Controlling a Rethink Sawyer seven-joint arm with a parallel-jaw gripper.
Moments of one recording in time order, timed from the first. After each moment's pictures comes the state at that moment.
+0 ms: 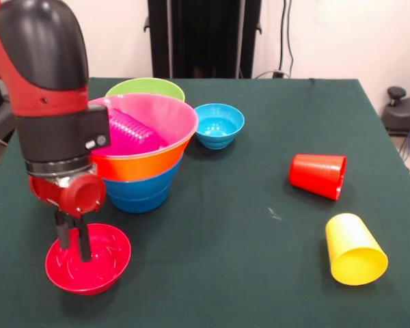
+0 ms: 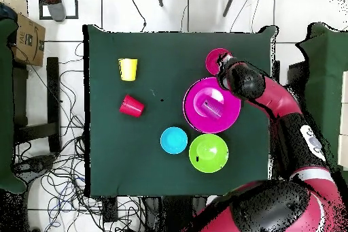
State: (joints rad) arm -0.72 -0.31 0.36 1.30 -0.15 0.31 2.04
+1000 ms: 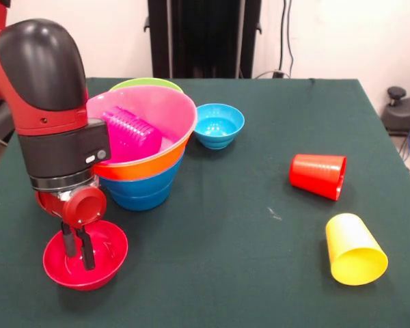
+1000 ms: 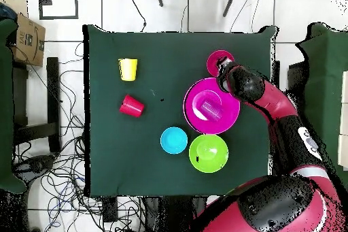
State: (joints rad) arm -0.75 -0.26 0.39 1.28 -0.15 0.31 2.04
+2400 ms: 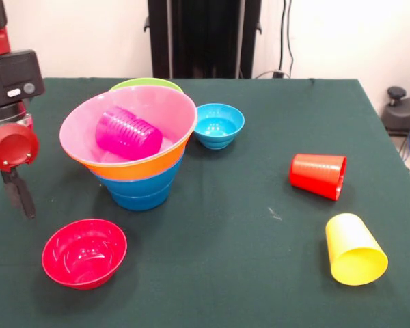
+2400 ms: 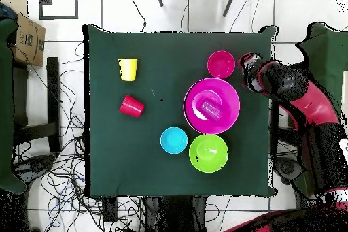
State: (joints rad) arm -0.87 -0.41 0.47 1.31 -0.15 0.55 2.04
